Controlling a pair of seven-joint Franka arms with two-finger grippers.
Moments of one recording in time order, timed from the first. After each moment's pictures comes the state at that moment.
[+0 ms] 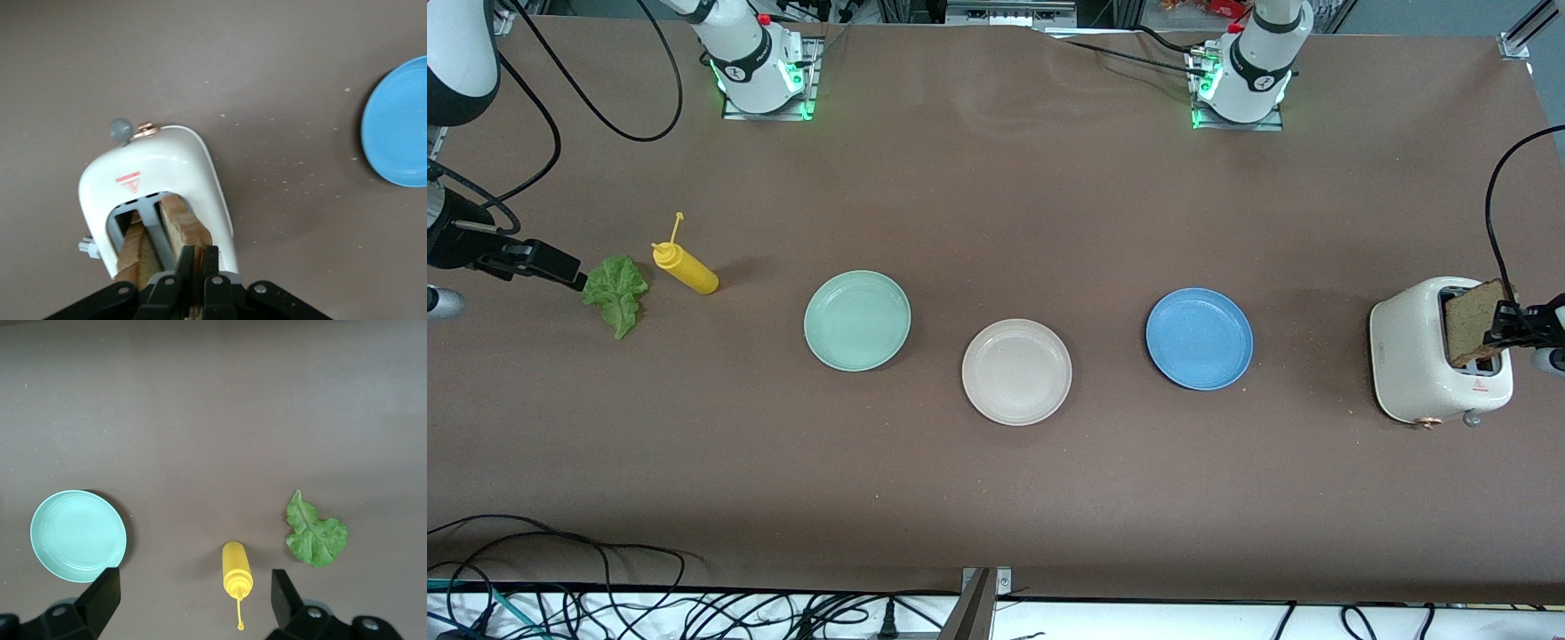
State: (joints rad) left arm 0.18 0.44 0.10 -1.41 0.00 1.73 0.69; right arm 0.22 0.17 -0.28 -1.53 0.05 1.70 0.08
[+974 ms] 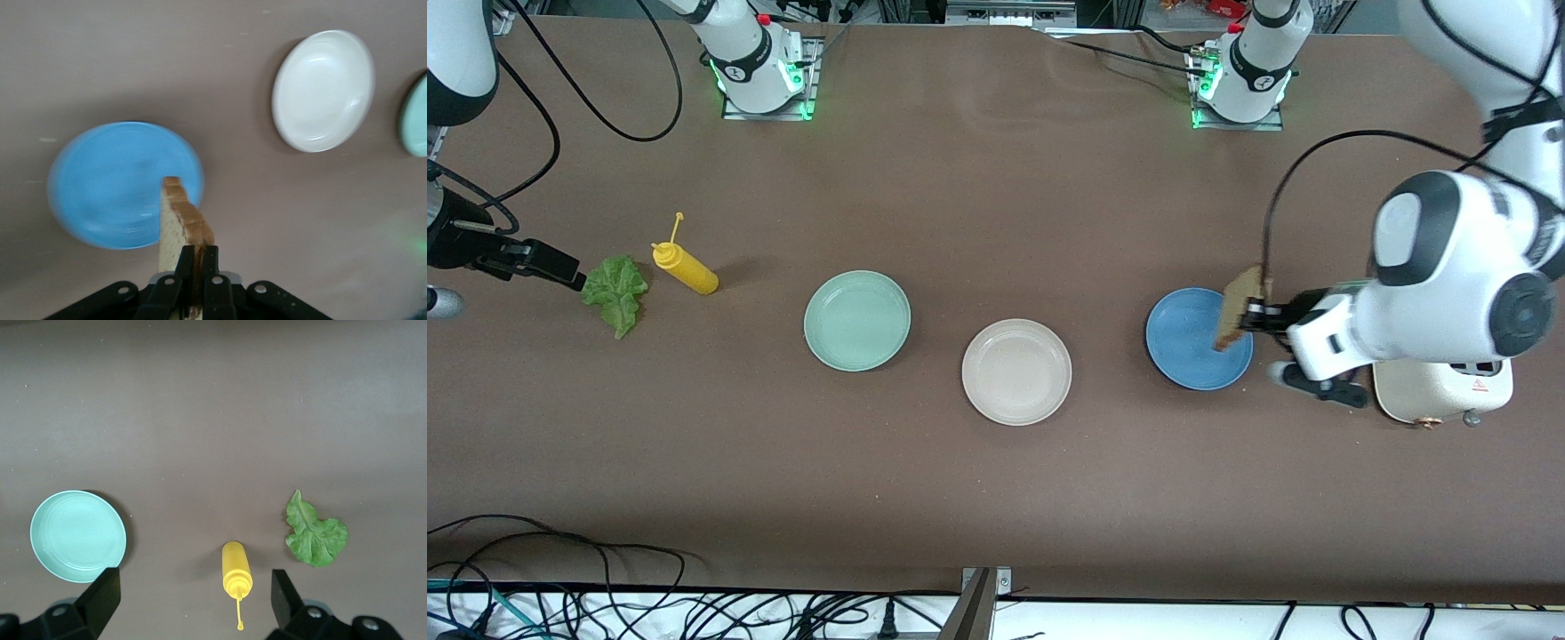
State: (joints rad) left arm -0.23 0.53 0.09 -1.35 -0.46 1.59 0.08; right arm 0.22 0.17 -0.28 -1.53 0.05 1.70 0.08
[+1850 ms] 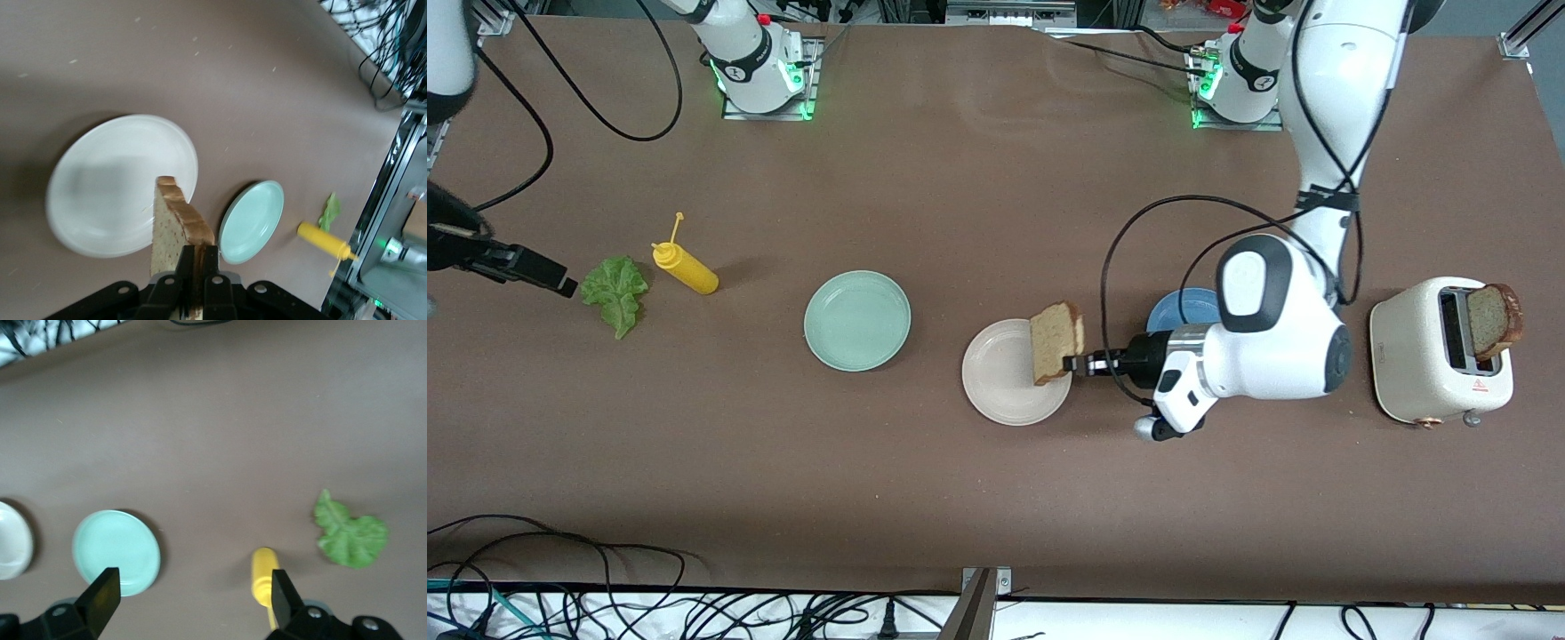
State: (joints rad) left arm -0.42 0.76 0.09 -1.24 -0.95 2.00 -0.18; right arm 0.14 0.18 -0.30 -1.53 0.23 1.73 0.11
